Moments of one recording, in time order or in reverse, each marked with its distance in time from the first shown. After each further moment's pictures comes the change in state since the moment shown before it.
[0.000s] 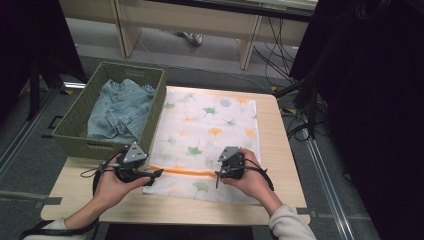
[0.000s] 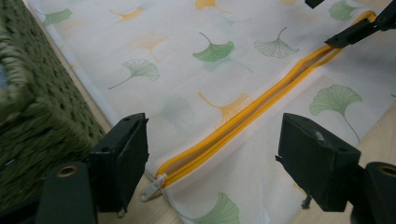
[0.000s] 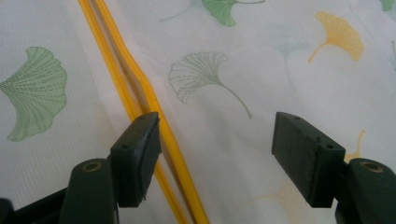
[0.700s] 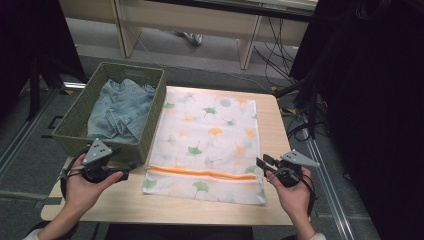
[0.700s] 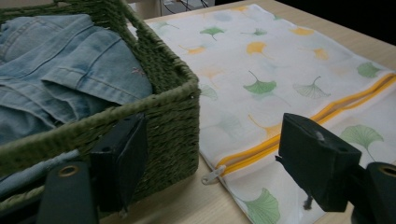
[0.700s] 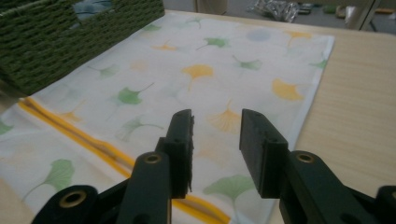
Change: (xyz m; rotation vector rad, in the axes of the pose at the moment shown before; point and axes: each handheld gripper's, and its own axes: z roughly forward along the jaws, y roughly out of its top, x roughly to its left) left arm 0.032 -0.019 -0.061 -0.178 0.125 -0.136; right arm -0.022 -0.090 -0.105 -0.442 -0.147 0.606
